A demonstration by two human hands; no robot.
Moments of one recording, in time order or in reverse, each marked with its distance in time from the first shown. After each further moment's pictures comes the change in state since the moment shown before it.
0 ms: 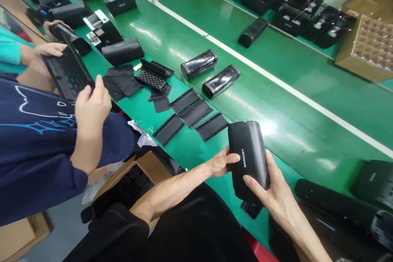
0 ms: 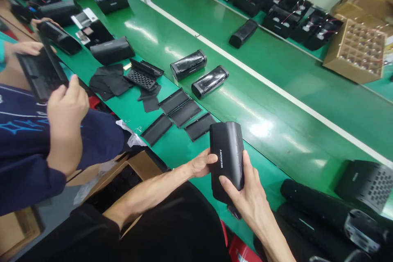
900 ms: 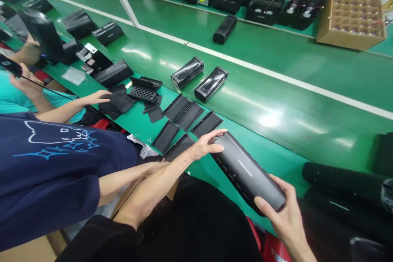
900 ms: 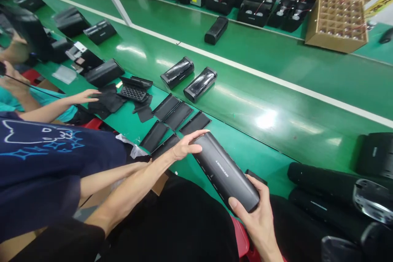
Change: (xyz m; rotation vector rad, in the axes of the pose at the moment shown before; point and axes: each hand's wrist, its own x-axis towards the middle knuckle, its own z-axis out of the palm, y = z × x) left_hand -0.004 0.086 -0.023 0.681 0.014 0.051; right_hand -0.067 0.062 0.039 0.514 0.294 0.196
